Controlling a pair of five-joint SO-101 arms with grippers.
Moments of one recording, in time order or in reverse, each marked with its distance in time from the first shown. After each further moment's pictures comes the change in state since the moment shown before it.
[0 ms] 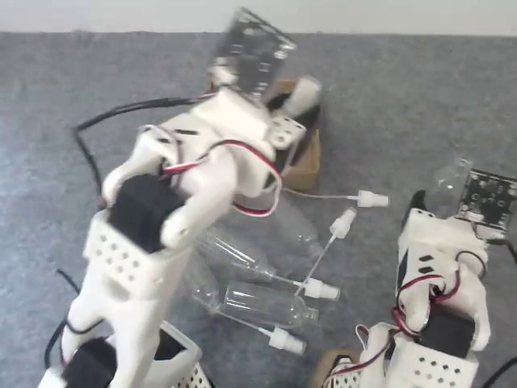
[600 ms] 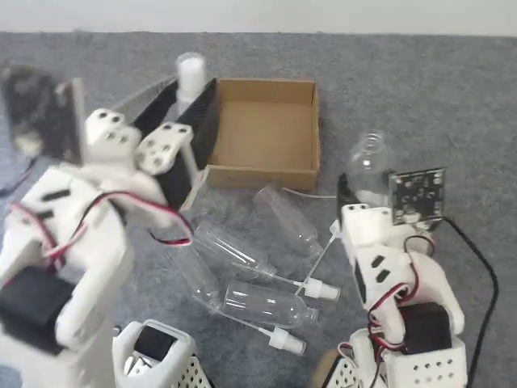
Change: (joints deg) left arm -14.5 -20.4 6.1 -1.1 8.4; right arm -26.7 0.0 0.8 -9.1 0.0
